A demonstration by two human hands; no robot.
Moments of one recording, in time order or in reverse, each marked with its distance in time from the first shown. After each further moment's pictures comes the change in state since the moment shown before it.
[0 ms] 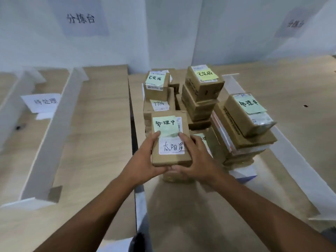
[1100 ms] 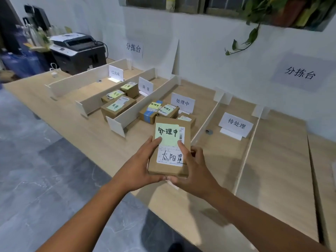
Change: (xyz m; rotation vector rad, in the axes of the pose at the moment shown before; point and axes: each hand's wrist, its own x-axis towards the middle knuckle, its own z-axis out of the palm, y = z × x) left_hand -0.477 -0.176 -0.504 0.272 0.610 -0.302; right_hand 0.087 -0.542 0.464 0.133 -0.398 -0.651
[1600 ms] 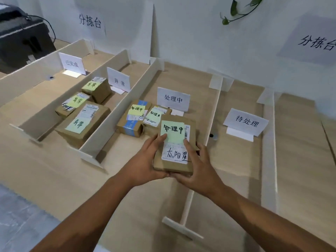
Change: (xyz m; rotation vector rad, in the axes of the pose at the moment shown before) left_hand 0.250 -0.166 0.002 0.012 -0.260 0.000; right_hand 0.200 0.130 0.041 -0.049 0.046 0.315
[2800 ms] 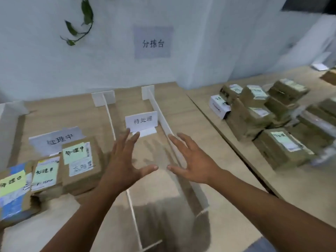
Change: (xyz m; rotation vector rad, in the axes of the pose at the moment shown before) left_hand 0.108 0.133 0.077 -0.029 -0.170 0.482; right_hand -0.131 0.023 -0.150 -0.334 0.349 0.428
